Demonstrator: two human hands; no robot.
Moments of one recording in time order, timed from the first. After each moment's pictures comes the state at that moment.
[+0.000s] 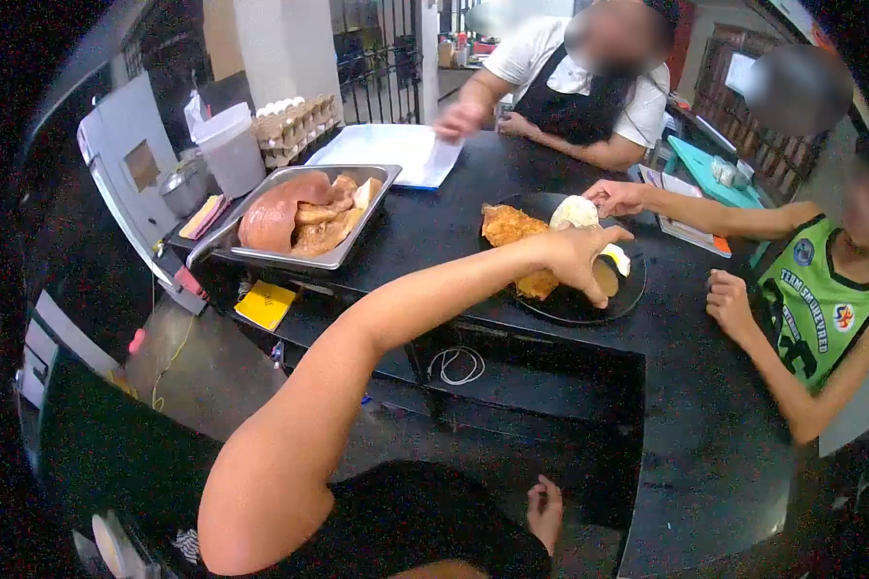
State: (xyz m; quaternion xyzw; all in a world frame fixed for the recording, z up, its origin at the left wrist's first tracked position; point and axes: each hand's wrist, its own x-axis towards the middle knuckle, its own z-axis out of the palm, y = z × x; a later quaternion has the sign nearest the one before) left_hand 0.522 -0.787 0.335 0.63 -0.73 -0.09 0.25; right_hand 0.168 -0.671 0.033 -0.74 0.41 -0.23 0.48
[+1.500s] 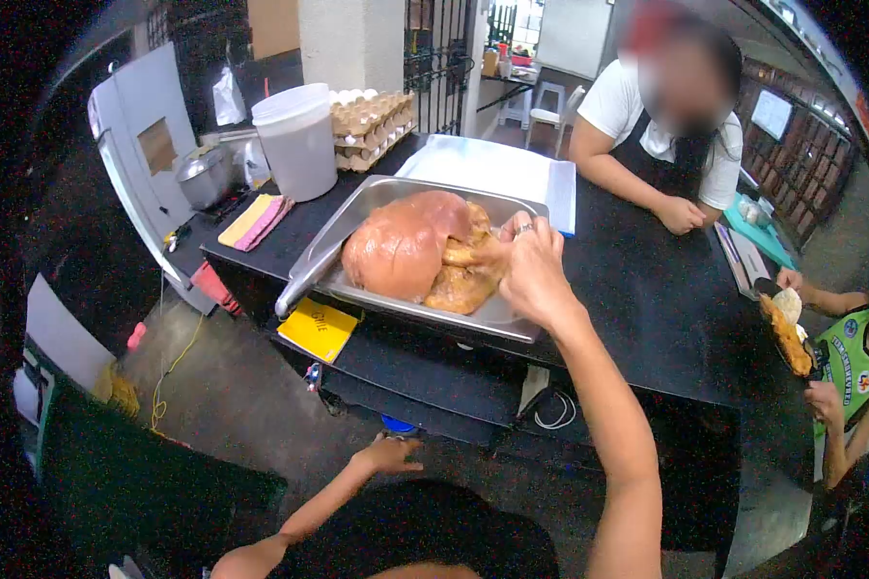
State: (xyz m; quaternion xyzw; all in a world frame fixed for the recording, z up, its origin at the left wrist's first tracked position) left_hand 0.641 -0.319 0.053 0.83 -0.45 -0.33 0.05; right_hand 0.648 -0.585 0.335 -0.96 -0.03 -0.27 0.10
